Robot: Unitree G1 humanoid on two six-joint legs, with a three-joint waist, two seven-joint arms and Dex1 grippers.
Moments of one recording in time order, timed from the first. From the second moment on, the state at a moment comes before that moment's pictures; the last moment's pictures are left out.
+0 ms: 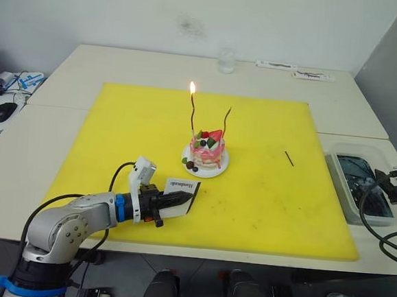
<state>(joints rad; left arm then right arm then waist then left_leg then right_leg) -0.13 0.59 0.11 -0.35 -0.86 0.98 -0.74 -0.06 -0.77 -0.52 -0.28 0.09 0.64 0.50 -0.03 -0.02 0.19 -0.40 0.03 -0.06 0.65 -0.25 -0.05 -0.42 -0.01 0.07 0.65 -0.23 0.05</state>
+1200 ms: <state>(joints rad) -0.17 0.59 0.12 -0.43 -1.05 1.08 -0.67 -0.49 -0.40 -0.08 0.06 0.10 0.59 0.28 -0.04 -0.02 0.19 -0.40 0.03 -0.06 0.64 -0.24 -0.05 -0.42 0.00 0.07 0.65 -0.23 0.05</state>
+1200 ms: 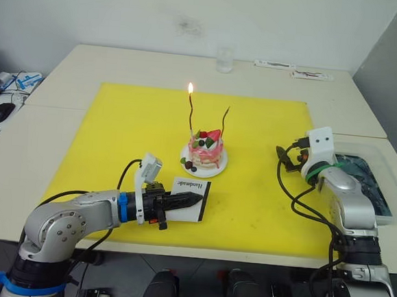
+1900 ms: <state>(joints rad) -0.17 0.59 0.12 -0.43 -1.05 1.06 -0.66 -0.48 -0.36 -0.06 -0.02 0.11 0.78 0.28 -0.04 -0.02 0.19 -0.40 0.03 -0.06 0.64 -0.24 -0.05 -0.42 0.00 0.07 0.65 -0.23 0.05</state>
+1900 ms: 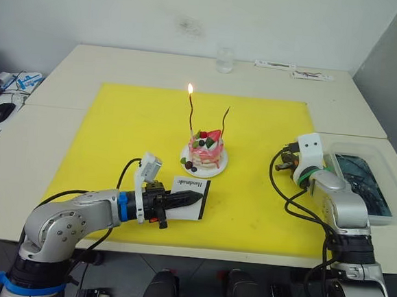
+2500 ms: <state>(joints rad) -0.17 0.61 0.11 -0.42 -1.04 1.05 -0.67 -0.10 -0.45 -0.04 -0.70 0.31 1.08 0.39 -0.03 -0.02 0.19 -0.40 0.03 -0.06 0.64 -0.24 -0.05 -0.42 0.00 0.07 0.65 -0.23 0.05</state>
